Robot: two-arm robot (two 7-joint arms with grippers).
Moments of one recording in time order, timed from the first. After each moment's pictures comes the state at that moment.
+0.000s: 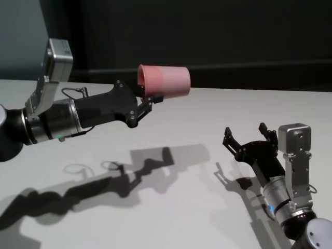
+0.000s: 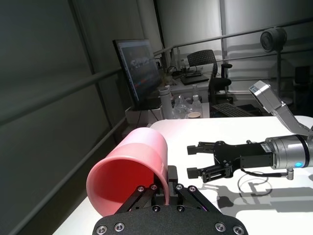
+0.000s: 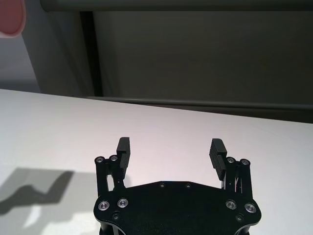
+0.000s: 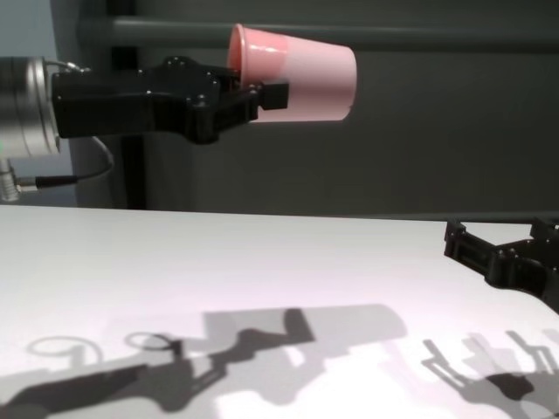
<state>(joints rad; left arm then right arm) -0.53 0.59 0.58 -1.39 -0.59 -0.09 -0.87 -0.06 0.16 -0.26 -1.64 0.19 -0.04 -0.06</state>
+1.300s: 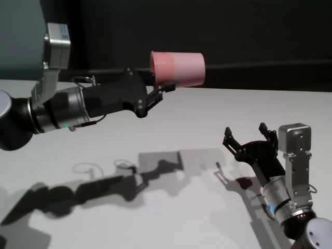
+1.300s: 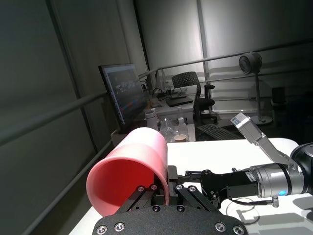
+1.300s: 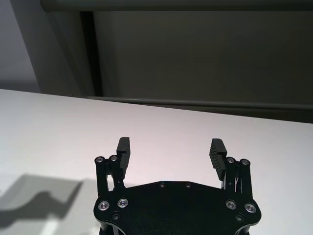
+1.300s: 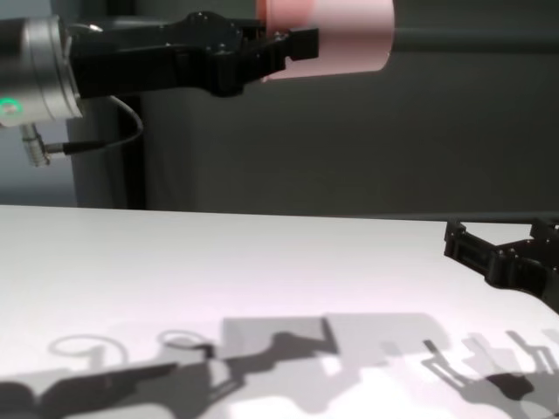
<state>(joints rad) -0.58 0.56 0.60 -1.37 -0.66 -0.11 -0.94 -0.06 0.16 -0.26 -1.64 0.19 -0.04 -0.06</state>
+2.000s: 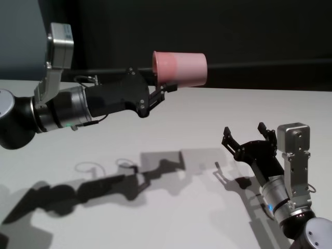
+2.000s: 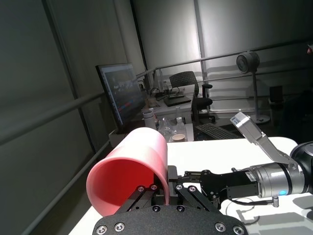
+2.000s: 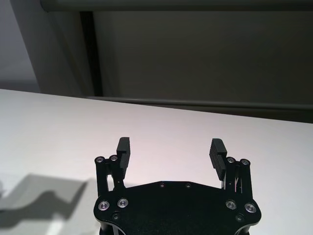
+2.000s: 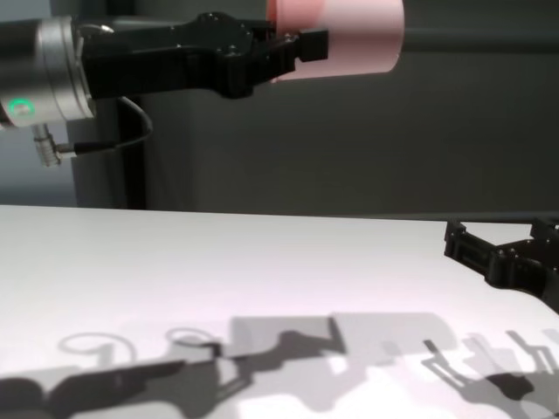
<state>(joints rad) -0.60 0.55 0.62 -1.35 -0.66 -0.12 -0.95 -0.06 0.16 -0.26 -1.64 0.19 -0.04 -0.06</state>
